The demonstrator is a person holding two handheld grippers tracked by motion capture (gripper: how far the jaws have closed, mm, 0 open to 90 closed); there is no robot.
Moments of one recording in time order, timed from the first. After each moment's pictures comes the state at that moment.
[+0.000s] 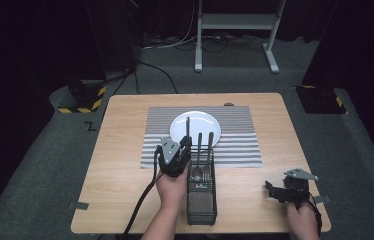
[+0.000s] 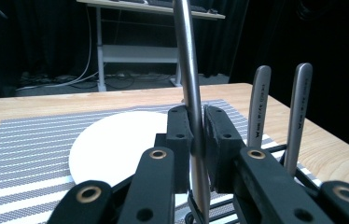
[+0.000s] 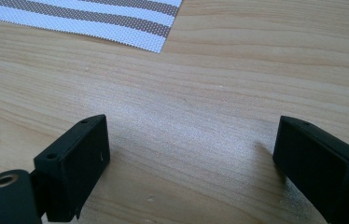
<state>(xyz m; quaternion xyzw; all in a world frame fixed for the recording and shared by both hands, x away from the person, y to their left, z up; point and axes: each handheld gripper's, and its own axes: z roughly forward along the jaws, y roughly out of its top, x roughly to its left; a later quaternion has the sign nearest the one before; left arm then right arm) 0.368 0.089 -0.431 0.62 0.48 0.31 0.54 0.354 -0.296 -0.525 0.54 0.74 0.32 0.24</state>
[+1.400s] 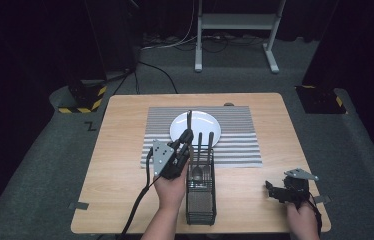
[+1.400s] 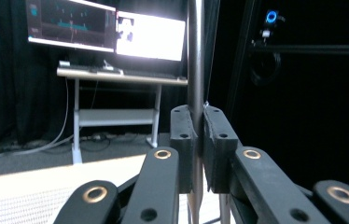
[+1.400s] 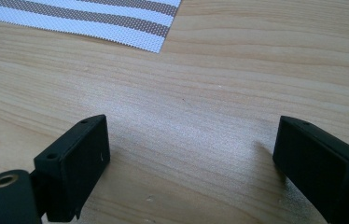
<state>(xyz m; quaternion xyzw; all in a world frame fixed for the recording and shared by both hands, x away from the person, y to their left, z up) 0.339 0.095 -0.393 0.56 0.39 0.34 0.64 0.354 -0.296 -0.525 0.54 0.74 0.31 0.24</state>
